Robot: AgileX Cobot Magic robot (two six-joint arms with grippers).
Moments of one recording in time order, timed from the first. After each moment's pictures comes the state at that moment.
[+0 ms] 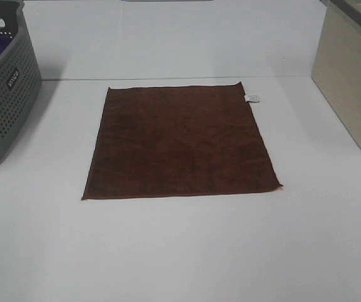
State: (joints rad) left arm 0.04 0.00 -0.51 -0.24 1.07 0.27; right arm 0.03 -0.01 -0.51 0.09 1.07 -0.12
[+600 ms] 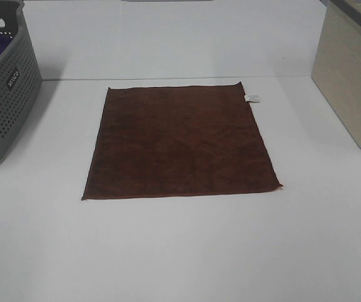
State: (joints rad) left arm 0.04 0.00 -0.51 -0.24 1.07 0.27; right arm 0.03 -0.01 -0.51 0.09 1.07 -0.12
